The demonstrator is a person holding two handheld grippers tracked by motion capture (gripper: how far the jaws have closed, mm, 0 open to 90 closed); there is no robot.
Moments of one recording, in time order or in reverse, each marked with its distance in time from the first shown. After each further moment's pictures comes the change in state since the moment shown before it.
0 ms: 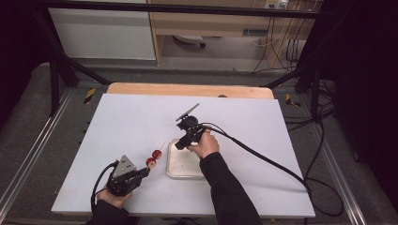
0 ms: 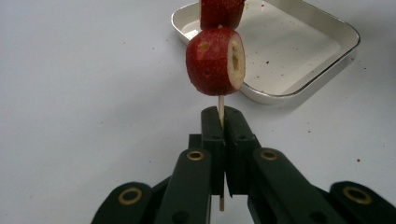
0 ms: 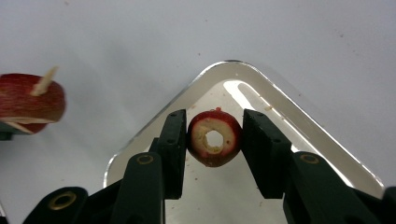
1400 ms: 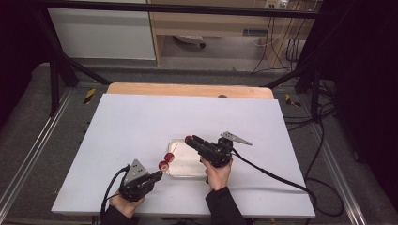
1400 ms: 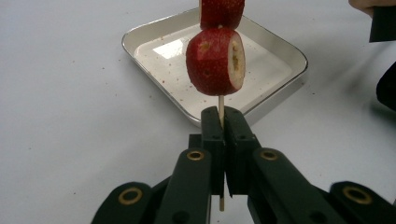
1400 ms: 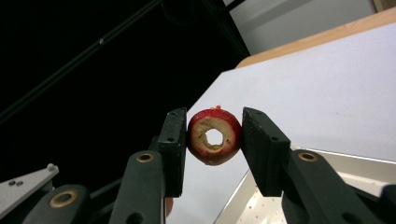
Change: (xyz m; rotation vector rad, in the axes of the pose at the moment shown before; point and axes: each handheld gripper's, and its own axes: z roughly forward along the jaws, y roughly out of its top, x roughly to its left) left arm -0.038 0.010 0.010 -0.048 -0.044 -0.040; right arm -0.004 -0.113 -0.020 -0.921 0.286 0.353
